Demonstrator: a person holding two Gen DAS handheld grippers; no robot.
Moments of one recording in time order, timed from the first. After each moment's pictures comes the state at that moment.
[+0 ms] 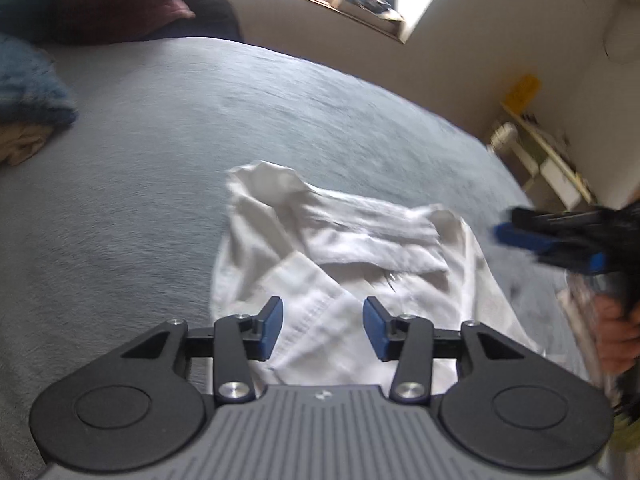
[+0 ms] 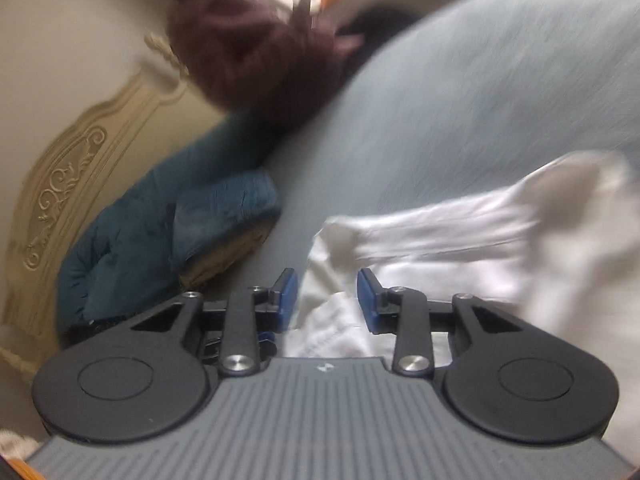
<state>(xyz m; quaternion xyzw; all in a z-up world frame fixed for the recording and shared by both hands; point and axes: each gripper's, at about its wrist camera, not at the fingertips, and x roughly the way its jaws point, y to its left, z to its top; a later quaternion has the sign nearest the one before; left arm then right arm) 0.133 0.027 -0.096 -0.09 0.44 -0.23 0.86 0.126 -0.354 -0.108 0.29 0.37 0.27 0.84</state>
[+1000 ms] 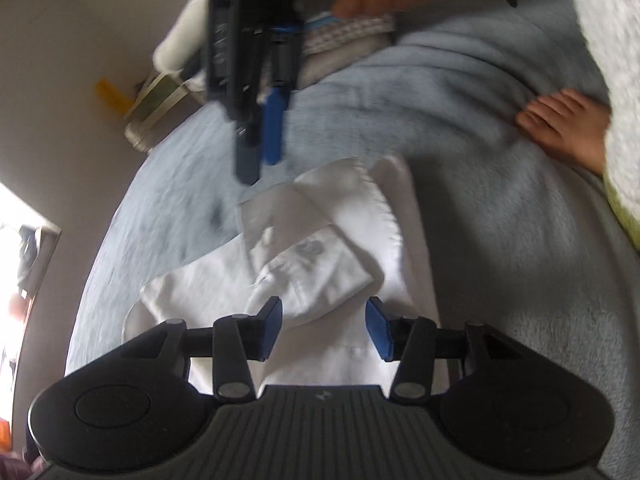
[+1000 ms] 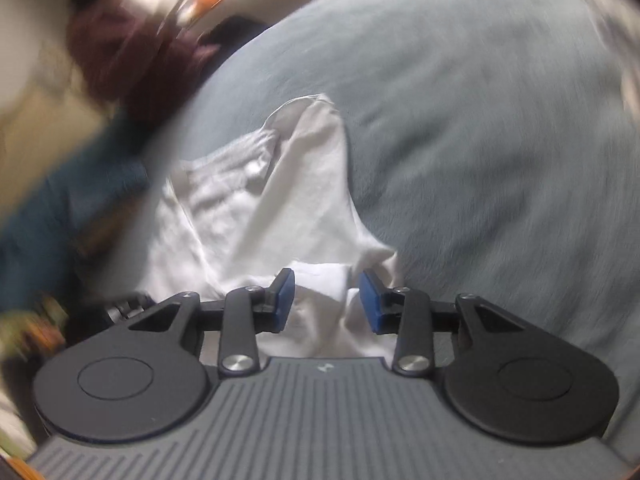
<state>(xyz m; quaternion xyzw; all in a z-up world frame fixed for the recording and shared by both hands) -0.057 -0.180 -0.149 0.51 0.12 -0.53 0.67 -0.010 -0.439 -0.122 0.19 0.44 0.11 0.87</state>
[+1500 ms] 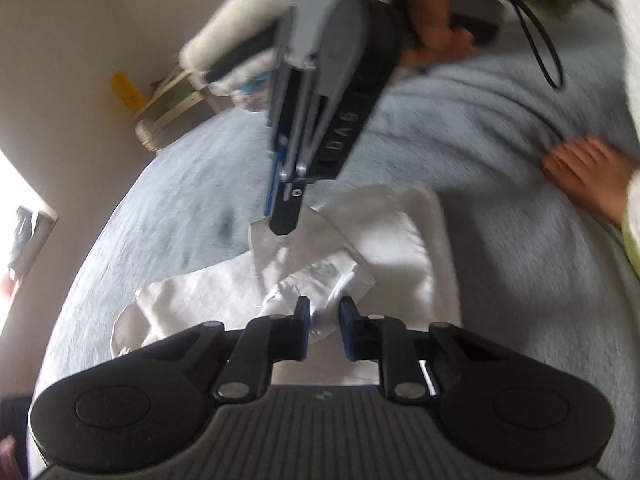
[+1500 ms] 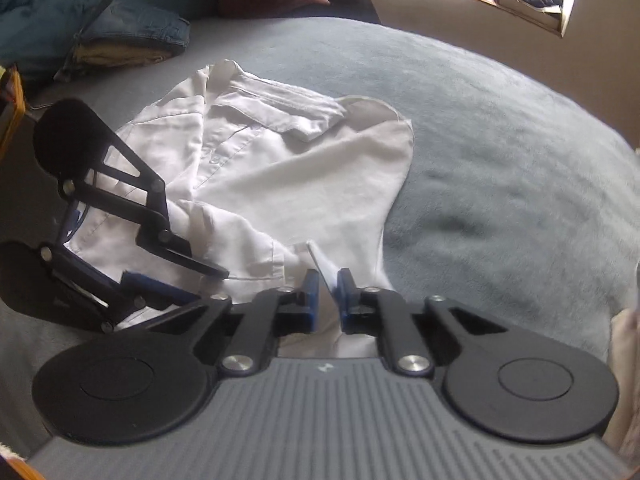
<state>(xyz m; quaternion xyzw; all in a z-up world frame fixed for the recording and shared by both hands) -0.025 -0.181 -0.139 0.42 0.14 -0.54 0.72 -0.004 -0.378 -0.122 -0.11 0.39 0.19 0.89</state>
